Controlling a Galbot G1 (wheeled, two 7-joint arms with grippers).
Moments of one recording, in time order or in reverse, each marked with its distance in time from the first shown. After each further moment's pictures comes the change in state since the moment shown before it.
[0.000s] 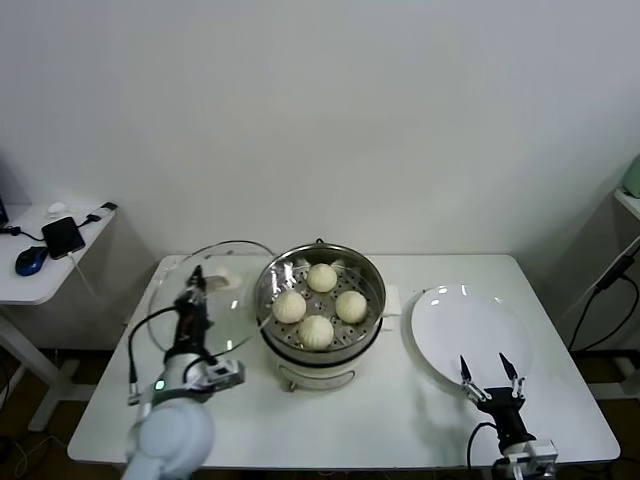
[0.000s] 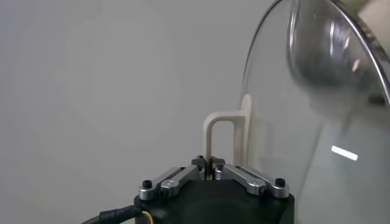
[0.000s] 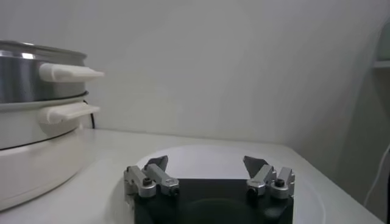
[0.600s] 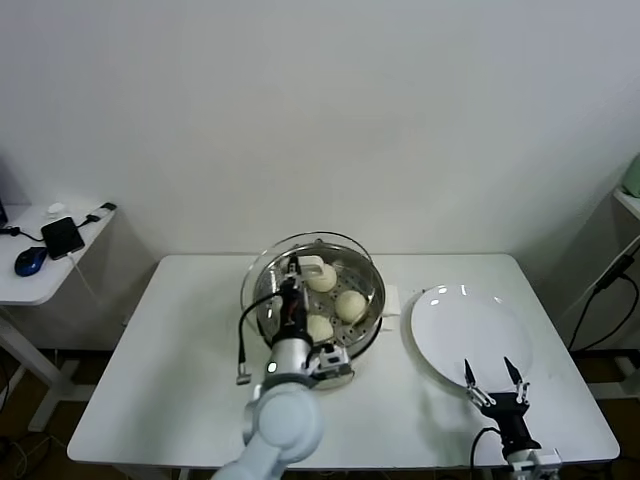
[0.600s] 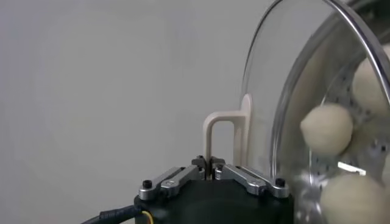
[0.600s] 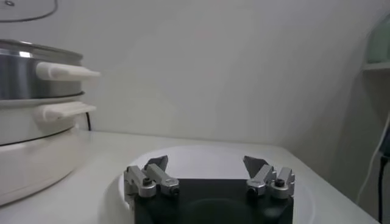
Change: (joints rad) left arm -0.203 -0.227 0.346 0.137 0.260 0.126 0.106; right arm -0.011 0.010 0.016 -0.025 -0.001 0.055 -0.007
